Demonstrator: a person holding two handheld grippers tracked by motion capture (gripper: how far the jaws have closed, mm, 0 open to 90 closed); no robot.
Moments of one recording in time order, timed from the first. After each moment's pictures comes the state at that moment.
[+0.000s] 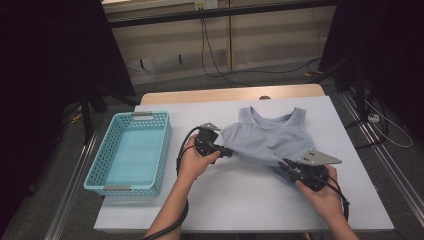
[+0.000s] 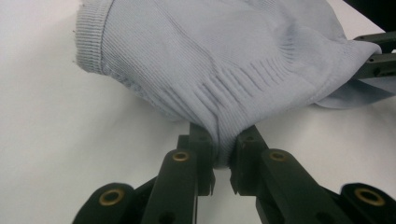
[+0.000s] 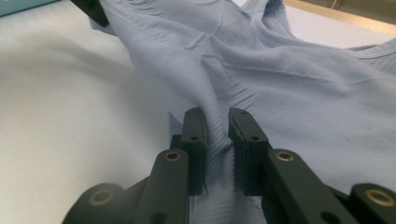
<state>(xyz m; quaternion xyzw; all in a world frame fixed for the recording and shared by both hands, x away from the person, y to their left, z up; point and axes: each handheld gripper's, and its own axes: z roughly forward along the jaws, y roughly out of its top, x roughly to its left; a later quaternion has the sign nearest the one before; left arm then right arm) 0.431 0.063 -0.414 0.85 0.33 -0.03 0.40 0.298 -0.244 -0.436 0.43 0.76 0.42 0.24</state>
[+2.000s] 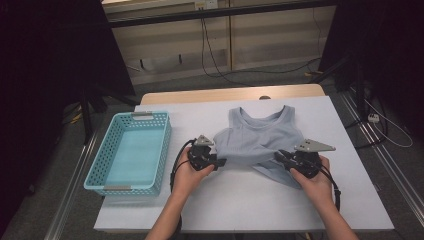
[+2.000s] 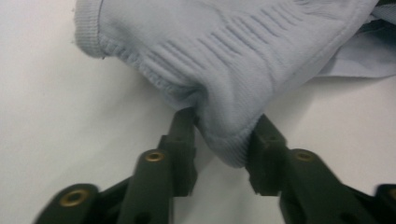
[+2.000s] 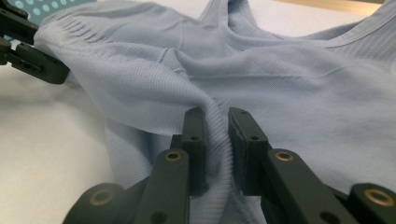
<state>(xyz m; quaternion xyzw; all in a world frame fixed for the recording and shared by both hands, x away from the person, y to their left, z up) 0.407 0.079 -0.442 0.86 0.32 0.04 0.40 0.333 -0.245 -0.443 0.46 0.73 0.45 0.22</state>
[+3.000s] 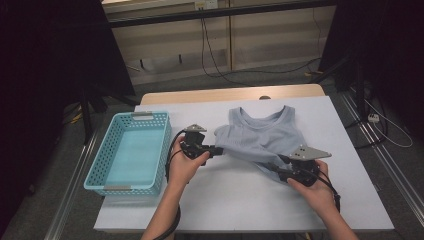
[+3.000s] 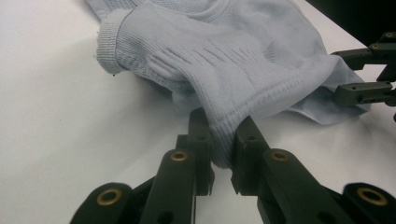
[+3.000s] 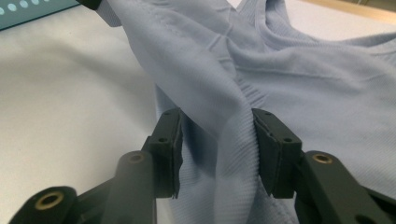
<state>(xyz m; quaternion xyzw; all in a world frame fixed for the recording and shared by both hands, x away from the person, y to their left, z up) 0.419 0.090 -0.406 0.82 0.36 -0.01 0.44 0.315 -0.231 -0.438 0.41 0.77 0.44 0.21</state>
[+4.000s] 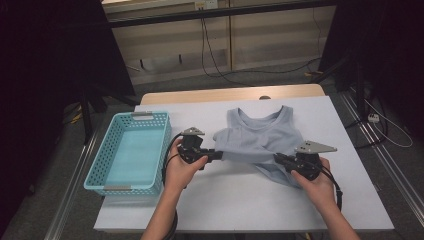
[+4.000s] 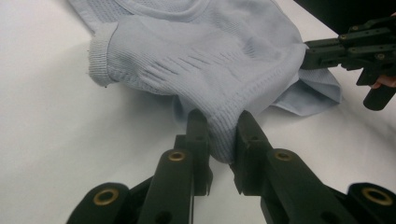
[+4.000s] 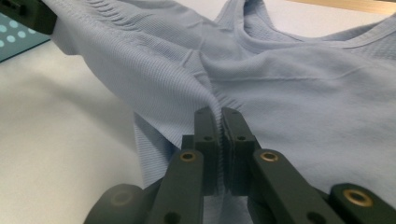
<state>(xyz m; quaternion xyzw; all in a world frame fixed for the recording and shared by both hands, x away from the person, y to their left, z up) 0.403 0.094 -0.397 0.83 0.35 -0.02 0.44 0.326 -0.244 -0.439 0.45 0.74 0.46 0.19</state>
